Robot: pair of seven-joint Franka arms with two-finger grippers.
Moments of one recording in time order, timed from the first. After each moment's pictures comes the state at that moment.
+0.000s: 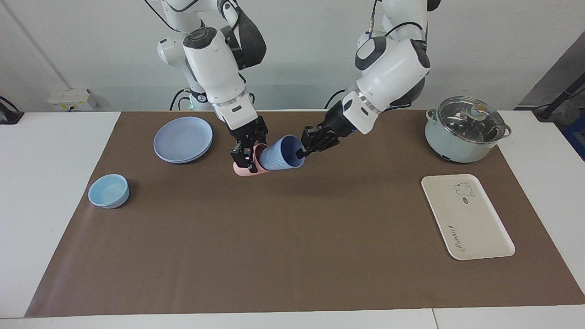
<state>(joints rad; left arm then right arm) -0.36 0.22 -0.09 -1.54 -0.64 2.12 -0.55 0.41 0.11 -0.02 -1.75 0.21 2.15 -0.91</state>
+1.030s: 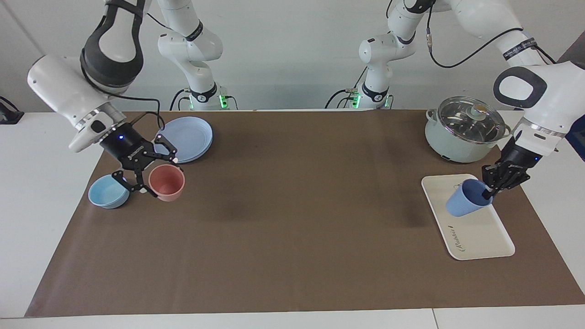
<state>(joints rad) 0.26 0.23 -0.06 -1.72 -0.32 2.27 0.44 -0.07 0.16 -0.05 -1.82 1.01 2.18 -1.51</state>
